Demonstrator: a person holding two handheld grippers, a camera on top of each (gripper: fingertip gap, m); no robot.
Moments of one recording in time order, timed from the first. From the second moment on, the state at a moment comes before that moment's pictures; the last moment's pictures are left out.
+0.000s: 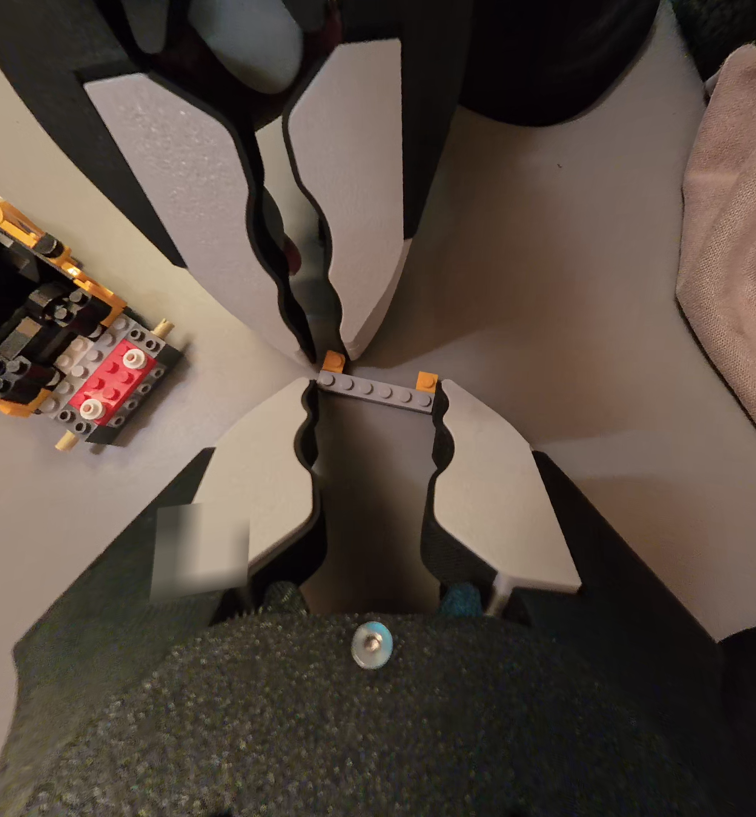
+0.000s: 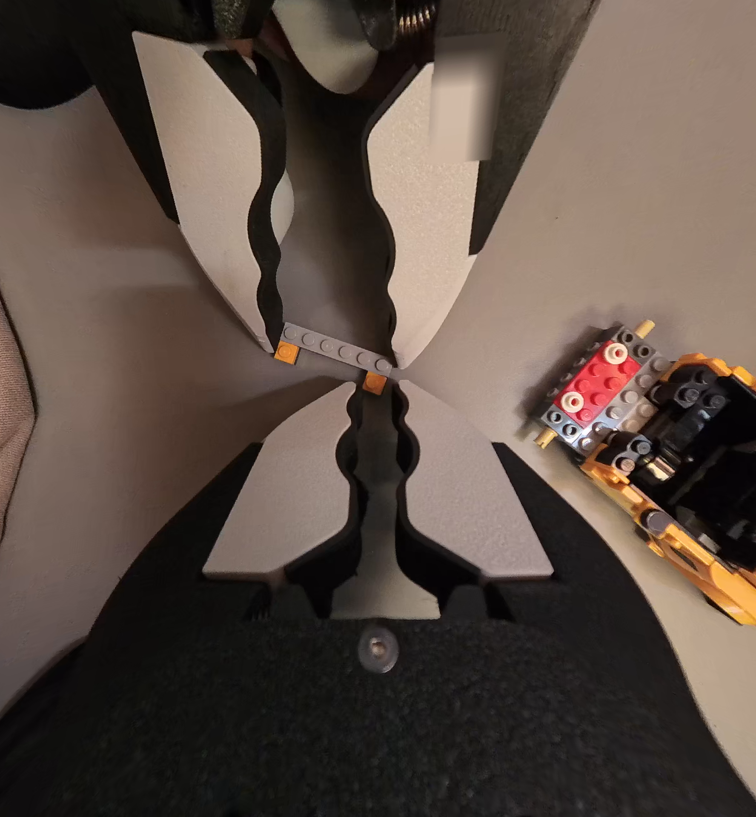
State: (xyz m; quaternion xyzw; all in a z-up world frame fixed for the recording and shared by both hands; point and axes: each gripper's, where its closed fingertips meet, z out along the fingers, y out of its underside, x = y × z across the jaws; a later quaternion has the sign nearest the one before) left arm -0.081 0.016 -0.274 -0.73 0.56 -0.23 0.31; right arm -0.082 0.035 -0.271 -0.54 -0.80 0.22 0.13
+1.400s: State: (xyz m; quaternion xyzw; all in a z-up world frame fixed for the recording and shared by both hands) left arm -0.079 0.021 -0.232 -0.70 0.55 -0.20 0.41; right arm -0.081 0.042 -0.221 -0.72 -0.38 0.58 -0.02
